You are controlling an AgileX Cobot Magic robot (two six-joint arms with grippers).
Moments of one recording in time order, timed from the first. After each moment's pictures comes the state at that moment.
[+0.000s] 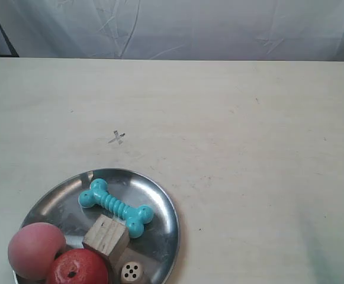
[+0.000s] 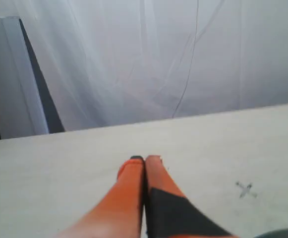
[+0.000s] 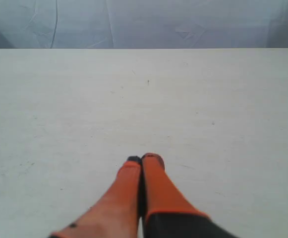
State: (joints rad) left arm -0.13 0.01 0.00 0.11 0.09 -0.04; right arm 0.03 0.01 0.00 0.02 0.37 0.05
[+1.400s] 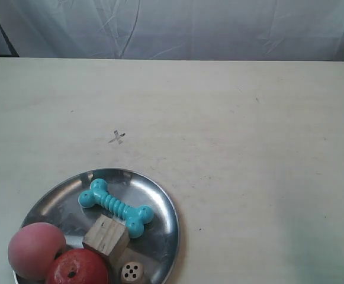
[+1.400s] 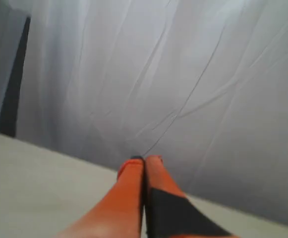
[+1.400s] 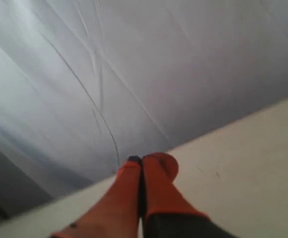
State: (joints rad) left arm -0.09 0.42 -0.29 -0.19 -0.08 -0.23; right arm 0.03 0.37 -0.23 0.43 -0.01 0.14
